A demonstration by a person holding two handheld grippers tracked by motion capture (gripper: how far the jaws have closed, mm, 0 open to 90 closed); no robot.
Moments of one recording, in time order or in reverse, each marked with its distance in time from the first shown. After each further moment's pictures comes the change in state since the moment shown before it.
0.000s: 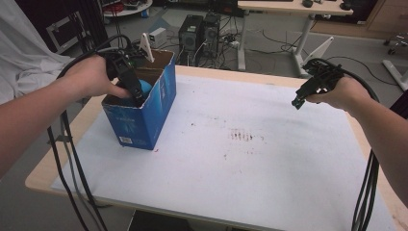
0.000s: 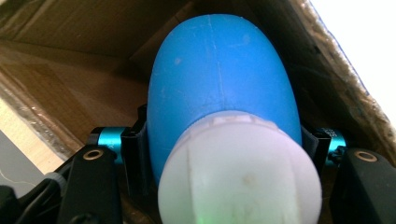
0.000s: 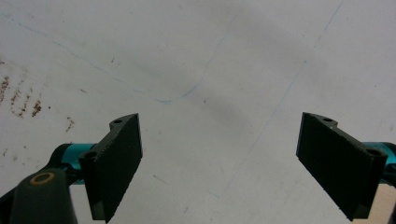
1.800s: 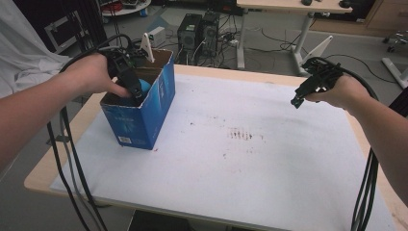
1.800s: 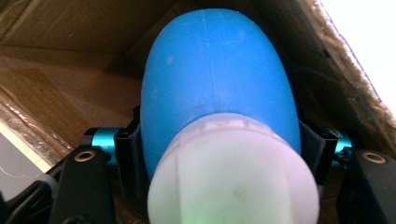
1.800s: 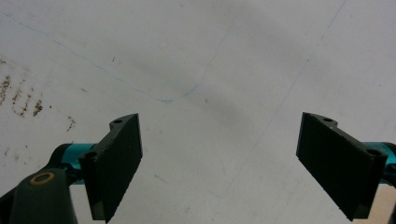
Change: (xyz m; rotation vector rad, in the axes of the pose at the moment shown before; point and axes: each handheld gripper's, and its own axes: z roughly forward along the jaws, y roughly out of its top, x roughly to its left) left arm 0.002 0.006 0.004 0.045 -0.015 0.020; right arm -0.001 0.000 0.002 0.000 0.010 0.002
